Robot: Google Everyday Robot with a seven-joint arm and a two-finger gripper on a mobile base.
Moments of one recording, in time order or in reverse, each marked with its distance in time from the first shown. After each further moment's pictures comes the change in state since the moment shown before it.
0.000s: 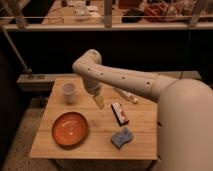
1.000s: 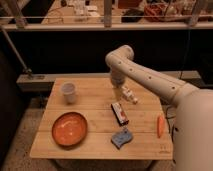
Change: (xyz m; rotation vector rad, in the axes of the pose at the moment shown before) arm 0.154 0.051 0.019 0.088 -0.026 0.507
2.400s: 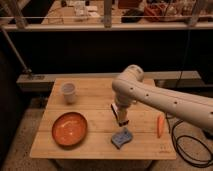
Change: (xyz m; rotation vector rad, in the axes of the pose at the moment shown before) arm -0.044 0.117 -0.024 0.020 -0.014 0.058
